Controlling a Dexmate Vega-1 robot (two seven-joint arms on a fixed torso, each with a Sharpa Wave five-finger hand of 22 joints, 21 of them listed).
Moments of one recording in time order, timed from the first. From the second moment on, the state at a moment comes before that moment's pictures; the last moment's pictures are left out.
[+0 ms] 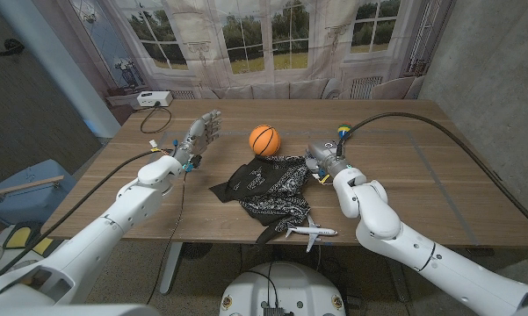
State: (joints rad) left arm 0.87 0.66 0.36 -1.45 -0.66 -0.14 -0.08; left_hand 0.08 0.09 0.48 -0.04 0.18 0.04 -0.07 0.19 0.17 0.00 0.06 0.23 0.19 -0.05 0.14 0.19 0.18 -0.06 0.21 0.30 0.21; right arm -0.98 -0.64 -0.74 -2.04 -1.08 -0.64 0.16; right_hand 0.90 0.18 0.41 -0.07 0.22 0.86 -0.05 0.39 0.33 0.88 -0.08 0.46 0.35 0.70 -0.07 0.45 0.36 0.44 -0.02 0.24 0.19
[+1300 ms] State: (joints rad) left arm 0.73 0.72 0.43 -1.48 -0.52 -0.02 -0.08; left_hand 0.21 0.06 0.52 -0.15 0.18 0.12 -0.11 0.22 0.18 -0.04 0.04 0.22 0.19 -0.07 0.12 0.19 0.18 -0.06 0.21 0.28 0.21; right arm -1.05 -0.01 -0.32 -1.64 -1.11 -0.12 -1.04; right_hand 0.89 0.18 0.40 -0.05 0.24 0.84 -0.06 0.39 0.42 0.89 -0.11 0.52 0.42 0.72 -0.07 0.42 0.40 0.43 -0.02 0.24 0.19
